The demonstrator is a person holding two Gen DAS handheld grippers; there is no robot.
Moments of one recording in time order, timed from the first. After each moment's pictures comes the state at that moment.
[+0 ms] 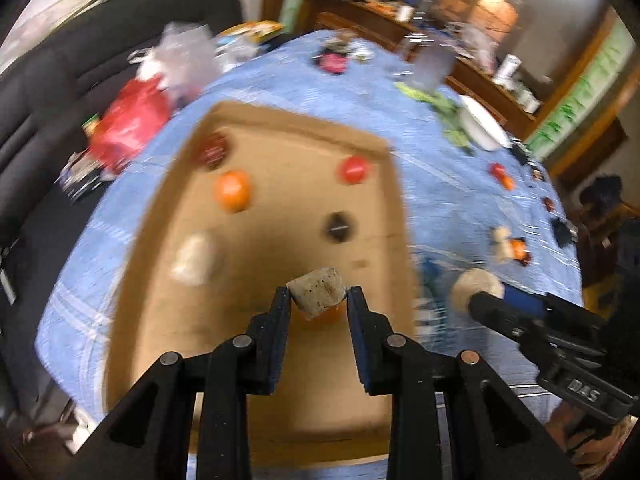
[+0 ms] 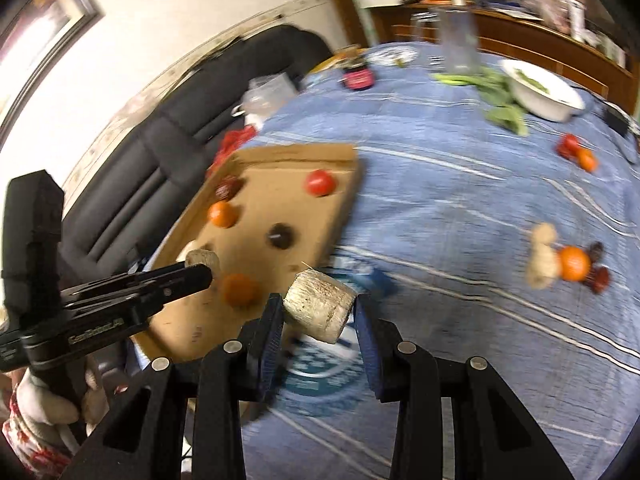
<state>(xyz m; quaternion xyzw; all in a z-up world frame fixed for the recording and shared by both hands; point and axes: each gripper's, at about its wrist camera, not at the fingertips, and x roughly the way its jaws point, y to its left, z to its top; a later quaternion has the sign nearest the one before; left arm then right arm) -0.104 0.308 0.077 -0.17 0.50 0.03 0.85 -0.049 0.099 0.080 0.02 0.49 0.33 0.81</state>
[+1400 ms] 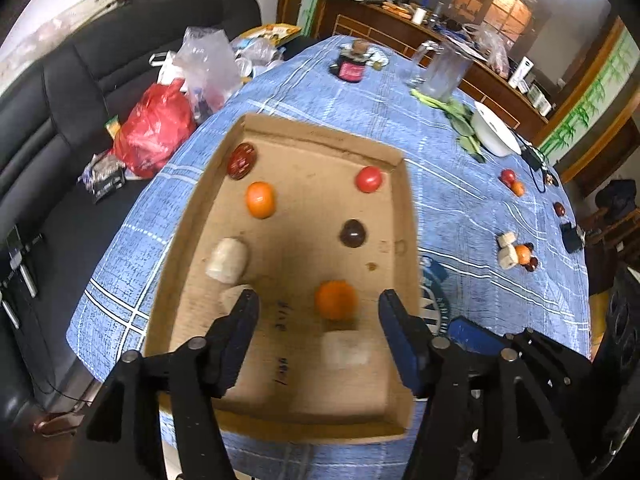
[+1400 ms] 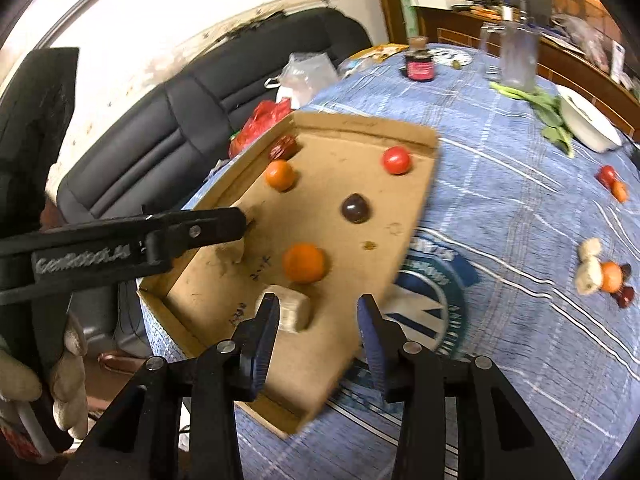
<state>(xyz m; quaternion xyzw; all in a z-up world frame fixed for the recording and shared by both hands) -0.109 0.291 0.114 -0.15 0.50 0.05 0.85 -0.083 0.134 0.076 -0.03 0.48 0.34 0.81</state>
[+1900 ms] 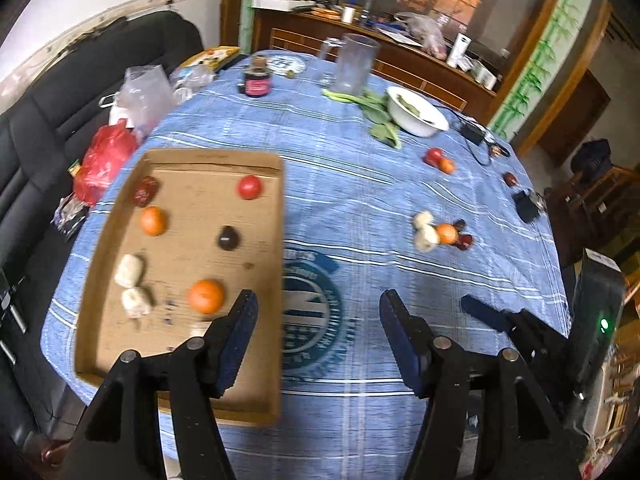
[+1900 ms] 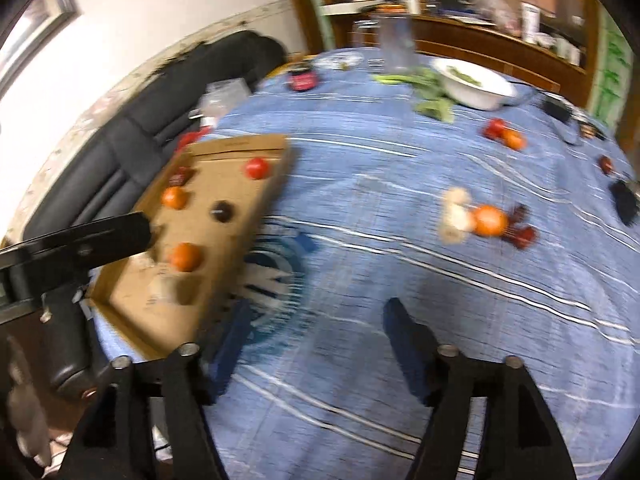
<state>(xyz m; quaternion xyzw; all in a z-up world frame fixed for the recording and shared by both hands) -0.104 0.177 0.145 -0.10 0.48 -0.01 0.87 -0.076 0.008 0.082 0.00 0.47 0.19 0.86</state>
